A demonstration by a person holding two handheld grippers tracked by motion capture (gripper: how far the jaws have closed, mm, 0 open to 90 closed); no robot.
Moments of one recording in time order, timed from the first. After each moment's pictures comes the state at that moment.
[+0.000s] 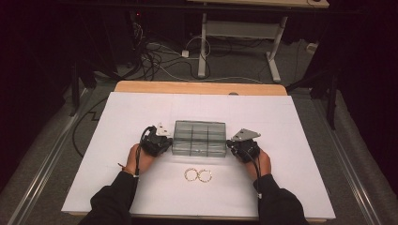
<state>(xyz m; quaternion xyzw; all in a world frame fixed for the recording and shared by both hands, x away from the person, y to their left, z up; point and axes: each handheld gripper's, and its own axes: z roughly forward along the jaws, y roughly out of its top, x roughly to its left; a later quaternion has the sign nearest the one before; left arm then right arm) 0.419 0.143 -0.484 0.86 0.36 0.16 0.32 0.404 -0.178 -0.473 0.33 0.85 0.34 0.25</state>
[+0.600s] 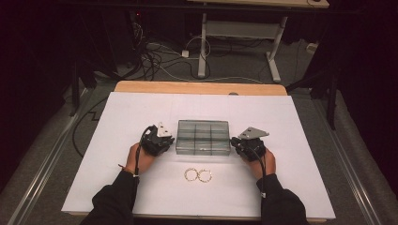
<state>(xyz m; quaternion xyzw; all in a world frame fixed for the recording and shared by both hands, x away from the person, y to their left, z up) 0.415 0.152 -0.480 0.86 0.34 0.21 0.33 0.405 -0.196 -0.468 0.35 0.83 0.36 0.25</state>
